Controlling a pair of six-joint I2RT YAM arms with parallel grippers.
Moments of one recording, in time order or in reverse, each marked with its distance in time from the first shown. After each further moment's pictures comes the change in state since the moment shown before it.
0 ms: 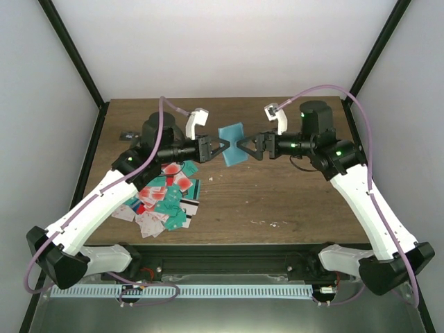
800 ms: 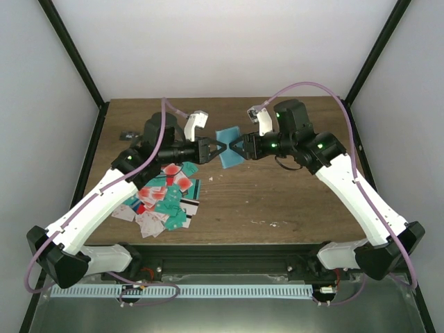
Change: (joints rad) left arm 0.005 0.007 0.018 -0.105 -0.045 0.041; right arm 0.157 0.117 0.105 -0.106 0.277 -0.027
